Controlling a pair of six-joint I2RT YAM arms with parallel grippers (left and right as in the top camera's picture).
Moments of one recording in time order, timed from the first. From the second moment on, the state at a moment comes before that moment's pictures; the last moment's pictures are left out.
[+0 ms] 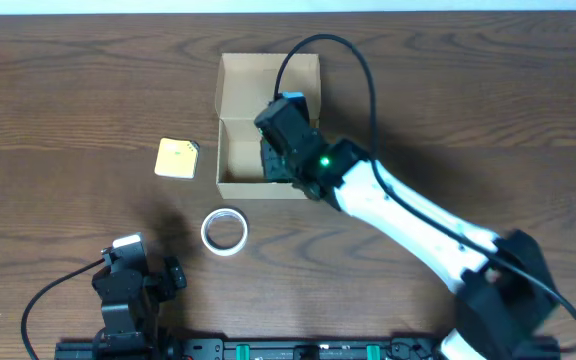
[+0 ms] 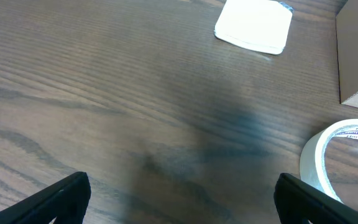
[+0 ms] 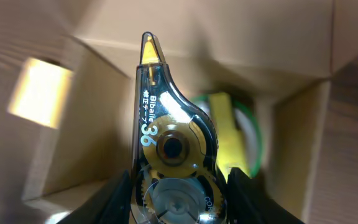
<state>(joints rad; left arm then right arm) 0.05 0.01 0.19 -0.85 -0.16 -0.12 0.76 1.79 1.38 -0.57 0.17 0.56</state>
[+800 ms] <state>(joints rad) 0.05 0.01 0.19 -0.85 -0.16 -0.12 0.76 1.87 1.39 -0.61 0.16 0.52</state>
